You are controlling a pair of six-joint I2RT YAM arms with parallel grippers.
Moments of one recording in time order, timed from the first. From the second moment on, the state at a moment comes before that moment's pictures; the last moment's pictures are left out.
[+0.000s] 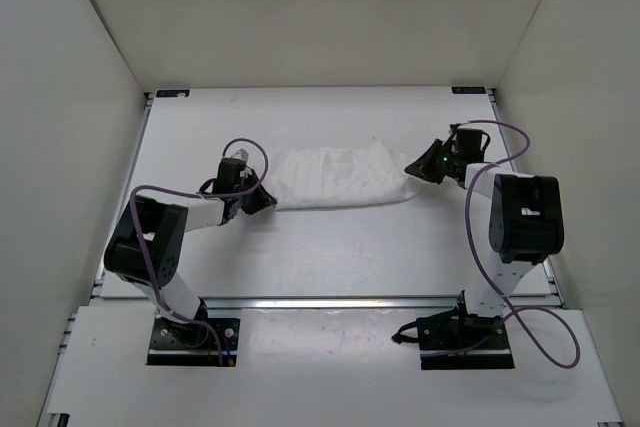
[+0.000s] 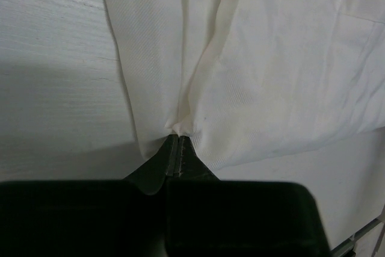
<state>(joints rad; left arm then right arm) -0.28 1.62 0.68 0.17 0.19 -0.72 -0.06 1.76 0.95 0.07 -0.50 0.62</state>
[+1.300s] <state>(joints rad) -0.33 1.58 0.61 0.22 0.19 -0.71 -0.06 1.37 0.68 -0.28 -0.40 0.56</state>
